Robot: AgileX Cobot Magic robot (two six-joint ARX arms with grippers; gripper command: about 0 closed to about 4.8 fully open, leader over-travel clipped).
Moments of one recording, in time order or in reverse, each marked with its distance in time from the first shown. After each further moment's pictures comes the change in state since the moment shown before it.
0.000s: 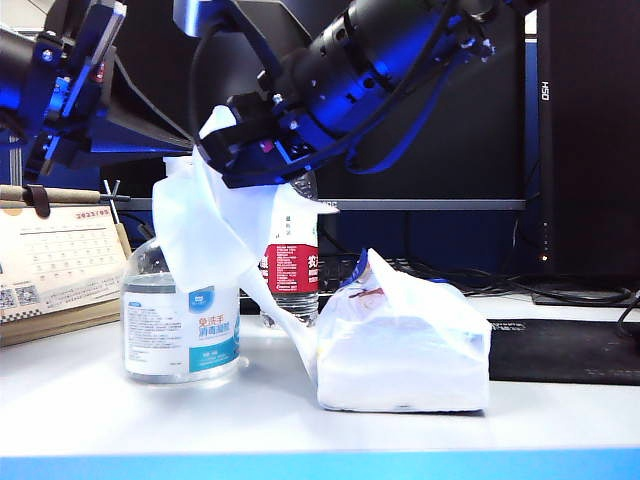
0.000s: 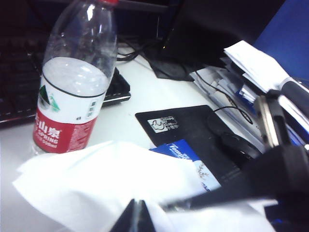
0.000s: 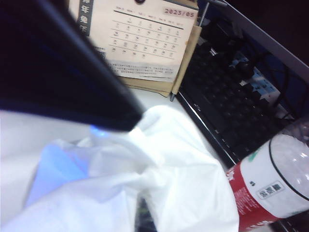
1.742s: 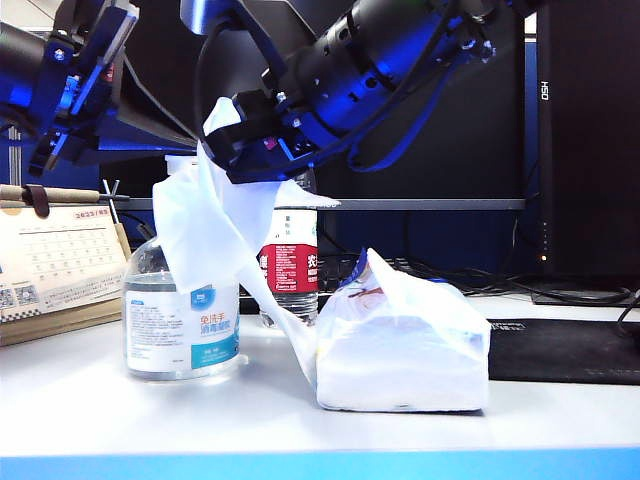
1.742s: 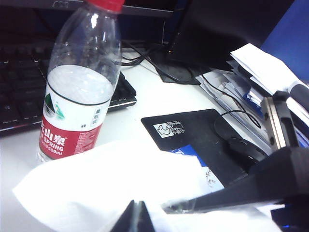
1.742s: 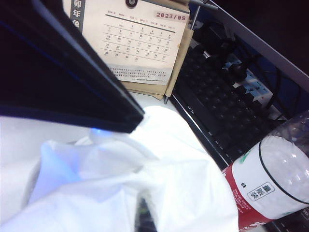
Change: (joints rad) left arm -0.014 0.011 0.022 0.029 -0.053 -0.003; right arm -0.007 0.000 0.000 0.018 0.000 0.000
